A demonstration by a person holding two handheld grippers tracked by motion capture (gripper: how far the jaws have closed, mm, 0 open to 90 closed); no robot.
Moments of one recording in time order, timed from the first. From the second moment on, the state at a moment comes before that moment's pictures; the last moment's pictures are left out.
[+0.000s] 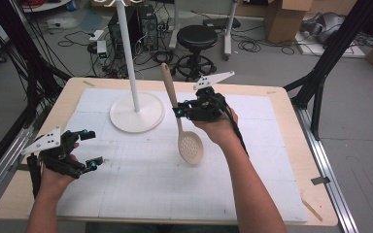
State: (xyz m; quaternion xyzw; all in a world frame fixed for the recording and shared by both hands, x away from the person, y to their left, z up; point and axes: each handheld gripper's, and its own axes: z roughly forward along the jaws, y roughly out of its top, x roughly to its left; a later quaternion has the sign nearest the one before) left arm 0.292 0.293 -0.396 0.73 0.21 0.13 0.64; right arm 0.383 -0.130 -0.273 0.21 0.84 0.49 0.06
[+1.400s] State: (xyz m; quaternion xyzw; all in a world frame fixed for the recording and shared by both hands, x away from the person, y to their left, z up) left arm 0.292 0.297 -0.396 0.72 0.21 0.13 0.65; right arm 0.478 -0.098 -0.192 0.21 0.84 0.50 0.09
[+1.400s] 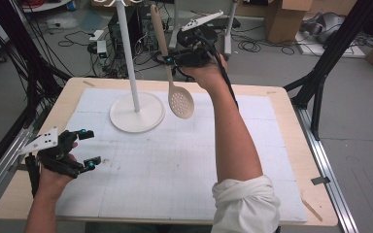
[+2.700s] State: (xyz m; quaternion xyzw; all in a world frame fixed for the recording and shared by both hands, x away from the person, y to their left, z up) left arm 0.291 0.300 -0.393 0.72 0.21 0.13 0.65; right arm 0.508 -0.053 -0.185 0.20 0.84 0.49 0.07
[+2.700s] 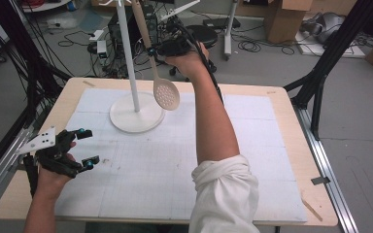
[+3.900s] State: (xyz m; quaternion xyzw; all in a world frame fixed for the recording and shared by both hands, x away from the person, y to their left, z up) left arm 0.292 0.294 -0.395 0.72 0.20 0.13 0.65; right arm 0.459 -0.087 -0.193 0.17 0.84 0.50 0.10
